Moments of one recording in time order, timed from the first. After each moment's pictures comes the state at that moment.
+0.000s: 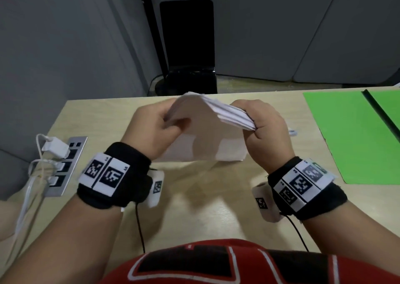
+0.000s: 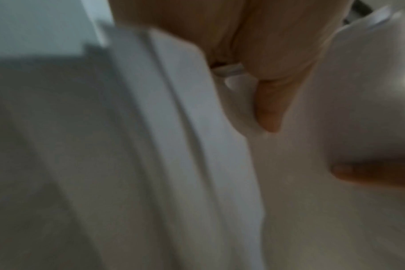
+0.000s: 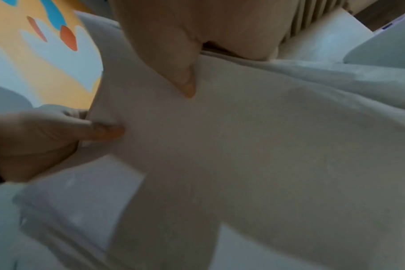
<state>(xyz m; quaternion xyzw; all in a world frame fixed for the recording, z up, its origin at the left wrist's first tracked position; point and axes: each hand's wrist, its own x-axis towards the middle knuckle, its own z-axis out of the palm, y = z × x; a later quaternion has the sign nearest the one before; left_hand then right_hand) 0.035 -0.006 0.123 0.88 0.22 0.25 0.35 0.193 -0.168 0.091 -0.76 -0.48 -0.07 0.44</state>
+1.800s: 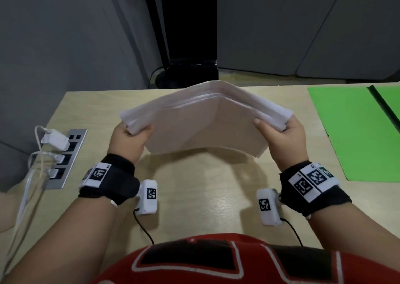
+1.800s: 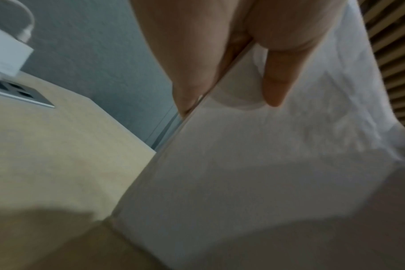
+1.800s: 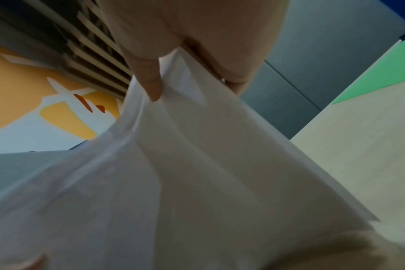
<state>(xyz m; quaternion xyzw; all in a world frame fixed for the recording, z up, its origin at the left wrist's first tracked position) 0.000 0.034 0.042 0.69 0.41 0.34 0.49 0.210 -0.185 0.050 -0.67 -0.23 0.12 0.70</state>
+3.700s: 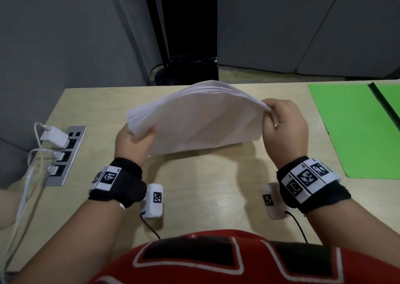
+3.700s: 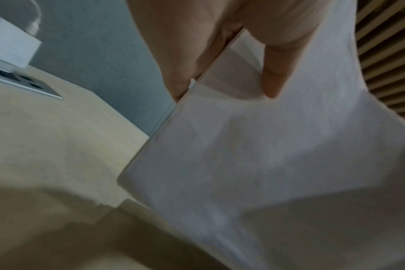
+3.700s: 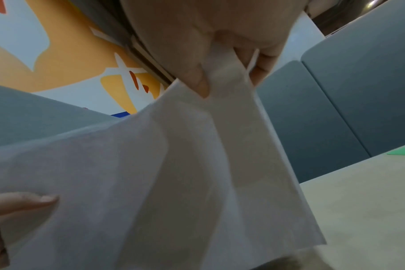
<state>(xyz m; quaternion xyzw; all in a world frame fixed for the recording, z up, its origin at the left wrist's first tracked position) -0.001 0.019 0.036 0.69 0.45 0.34 0.46 0.214 -0.181 0.053 -0.84 -0.34 -0.10 0.42</state>
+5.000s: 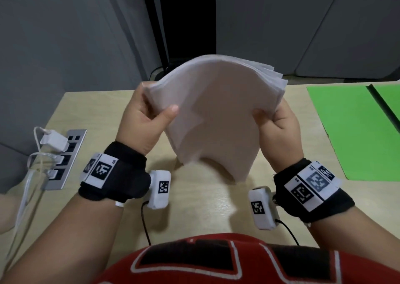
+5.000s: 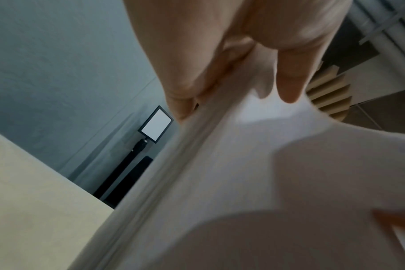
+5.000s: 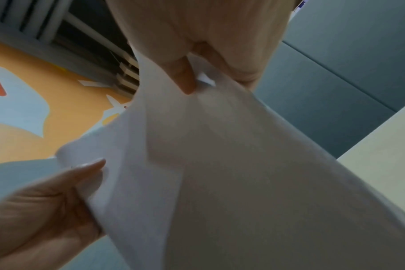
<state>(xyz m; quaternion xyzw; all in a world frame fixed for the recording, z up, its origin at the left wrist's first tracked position) 0.029 0.006 0.104 0.74 0.20 0.36 0.53 0.188 -0.170 0.082 -0.67 -0.29 0.10 0.67</state>
